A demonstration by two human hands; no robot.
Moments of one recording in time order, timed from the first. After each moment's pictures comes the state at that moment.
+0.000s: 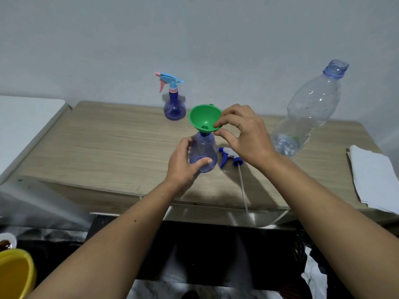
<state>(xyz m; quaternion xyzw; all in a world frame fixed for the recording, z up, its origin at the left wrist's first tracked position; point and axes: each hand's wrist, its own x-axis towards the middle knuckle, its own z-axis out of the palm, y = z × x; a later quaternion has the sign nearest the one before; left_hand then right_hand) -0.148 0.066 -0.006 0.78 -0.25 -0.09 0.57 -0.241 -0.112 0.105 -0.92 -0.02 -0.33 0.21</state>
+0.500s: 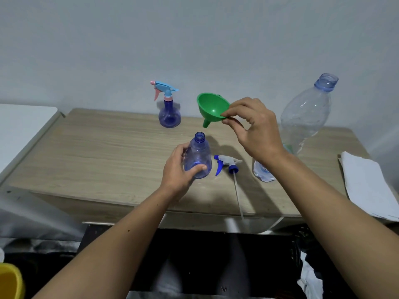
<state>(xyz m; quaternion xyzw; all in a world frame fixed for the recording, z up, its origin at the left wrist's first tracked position) -0.144 0.064 -0.001 0.78 -0.25 -0.10 0.57 -0.237 -0.134 0.134 -0.89 0.00 -0.41 0.18</state>
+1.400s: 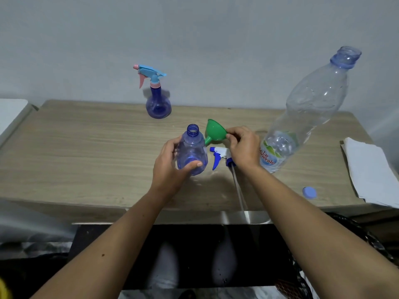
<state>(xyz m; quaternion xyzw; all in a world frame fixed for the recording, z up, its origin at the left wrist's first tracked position) -0.136 0.065 -0.016 0.77 -0.25 -0.09 0.57 -0.211 -0.151 0.003 -0.85 0.30 -0.29 0.32</state>
